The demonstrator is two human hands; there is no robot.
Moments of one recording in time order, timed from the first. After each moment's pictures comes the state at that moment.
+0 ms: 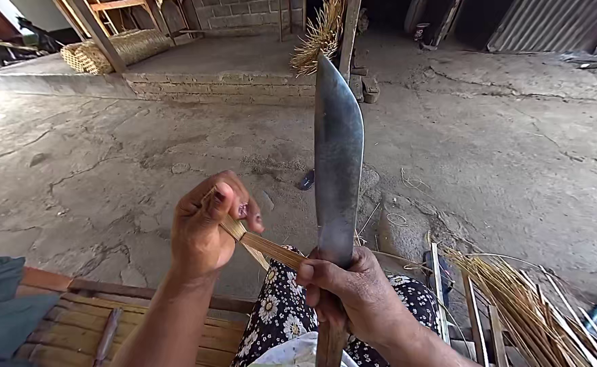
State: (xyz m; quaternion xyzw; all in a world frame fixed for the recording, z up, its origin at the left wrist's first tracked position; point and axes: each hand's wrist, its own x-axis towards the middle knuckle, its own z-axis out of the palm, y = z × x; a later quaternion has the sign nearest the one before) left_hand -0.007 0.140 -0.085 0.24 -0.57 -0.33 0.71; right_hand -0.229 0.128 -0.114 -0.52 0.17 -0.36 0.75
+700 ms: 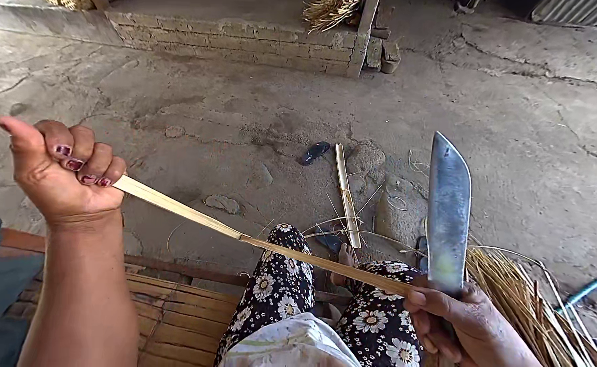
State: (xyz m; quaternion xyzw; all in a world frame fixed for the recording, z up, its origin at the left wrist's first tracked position) left_hand 0.161 0.152 -0.110 0.33 -0.46 -0.25 0.79; right_hand -0.351 0.116 -0.156 -0.45 0.42 -0.32 0.72
